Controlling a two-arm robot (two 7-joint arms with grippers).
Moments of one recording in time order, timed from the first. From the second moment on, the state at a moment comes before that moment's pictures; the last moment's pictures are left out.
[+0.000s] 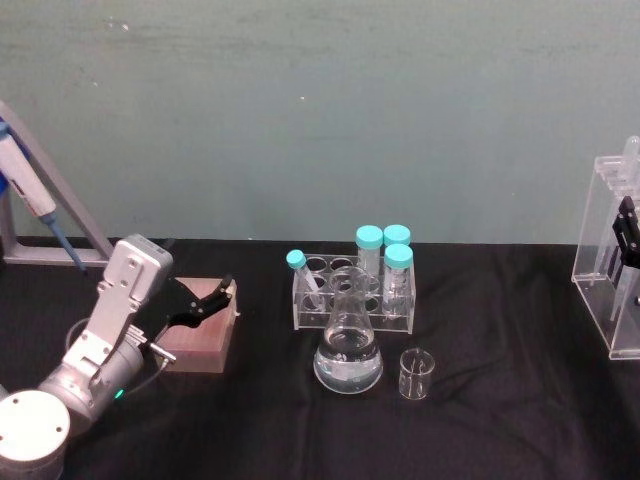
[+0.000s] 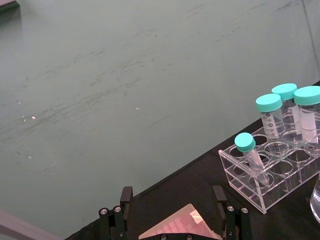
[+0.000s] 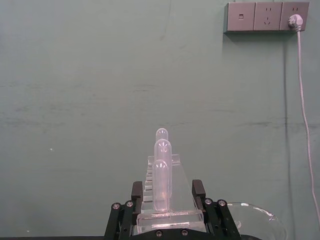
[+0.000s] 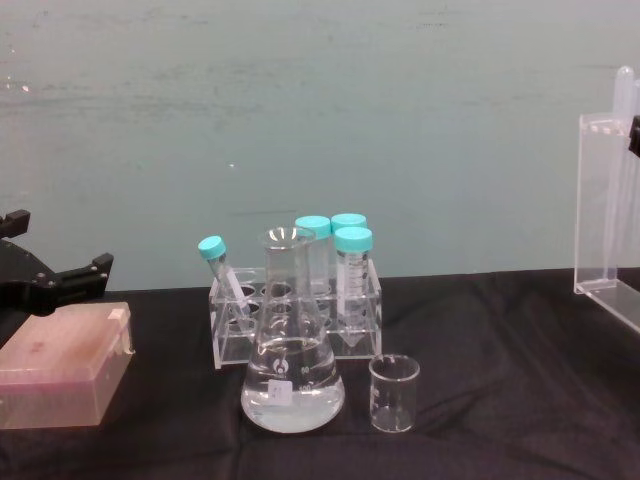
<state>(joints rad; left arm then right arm) -0.20 0.60 0.45 -1.41 -0.25 -0.12 0.03 0.26 0.09 0.06 -1.31 0.06 -0.21 0.09</state>
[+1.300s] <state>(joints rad) -0.20 0.60 0.45 -1.41 -0.25 -0.12 0.03 0.28 0.14 0.08 -1.27 0.11 -0.23 0.15</state>
